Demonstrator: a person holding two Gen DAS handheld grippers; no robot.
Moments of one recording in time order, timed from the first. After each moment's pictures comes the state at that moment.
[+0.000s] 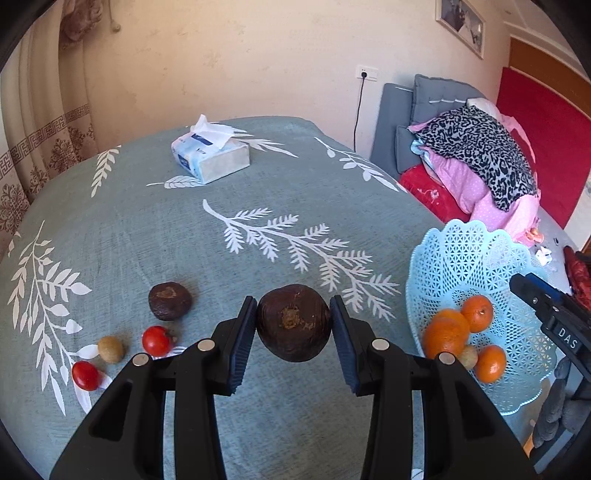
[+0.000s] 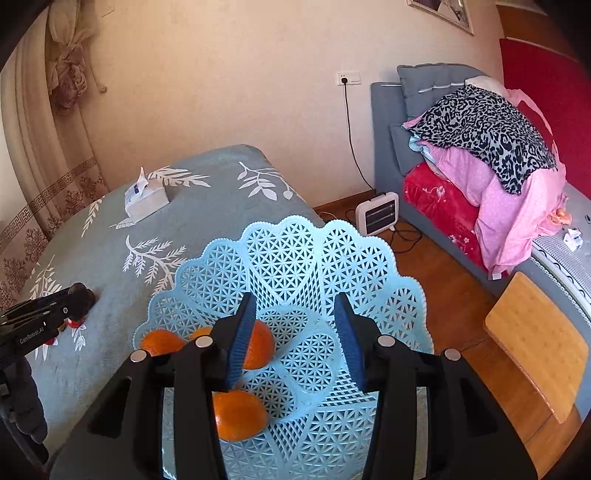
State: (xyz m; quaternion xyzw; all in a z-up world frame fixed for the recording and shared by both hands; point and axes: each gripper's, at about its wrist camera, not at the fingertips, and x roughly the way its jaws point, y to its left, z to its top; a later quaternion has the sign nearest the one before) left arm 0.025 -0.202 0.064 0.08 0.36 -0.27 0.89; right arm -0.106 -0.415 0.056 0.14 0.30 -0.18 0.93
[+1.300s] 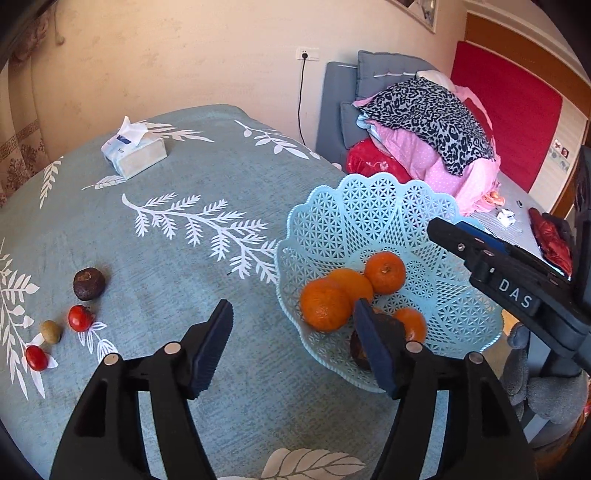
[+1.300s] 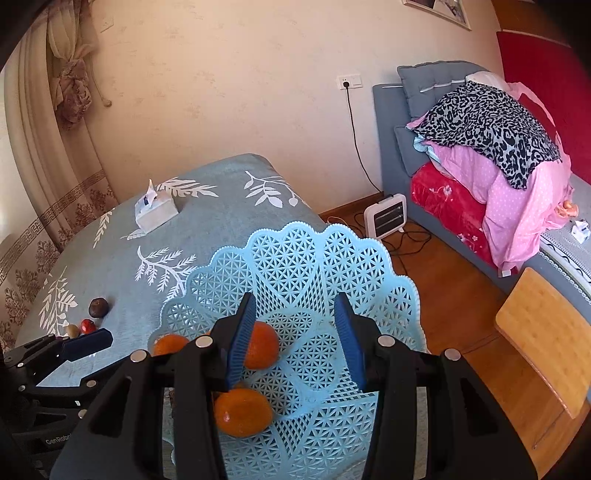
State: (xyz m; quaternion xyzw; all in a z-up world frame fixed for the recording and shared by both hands) left arm -0.033 -0.255 0.057 0.11 0.38 -0.34 0.85; right arm -0.117 -0.415 0.062 0.16 0.28 -0.16 0.93
